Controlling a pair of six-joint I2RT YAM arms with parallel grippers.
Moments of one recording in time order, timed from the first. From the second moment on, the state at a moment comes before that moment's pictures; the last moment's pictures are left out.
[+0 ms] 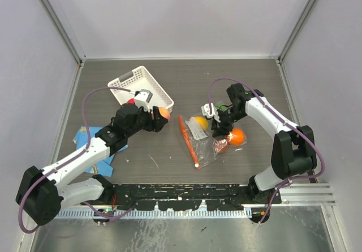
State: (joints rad) left arm -0.64 1.08 0.67 0.01 0.02 -0.35; right arm 0.27 1.53 1.11 -1.00 -0.77 -1.36
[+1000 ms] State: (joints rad) left arm -0.37 1.35 0.80 0.01 0.00 -0.33; right arm 0.27 1.53 1.11 -1.03 -0.78 -1.39
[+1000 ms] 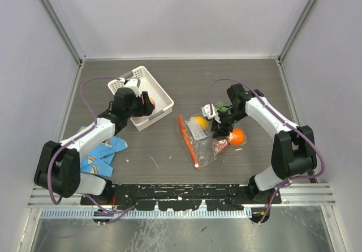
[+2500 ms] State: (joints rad) left arm -0.31 1.22 0.69 0.15 0.05 -0.51; right arm 0.27 1.53 1.11 -1.05 -0.82 -1.42
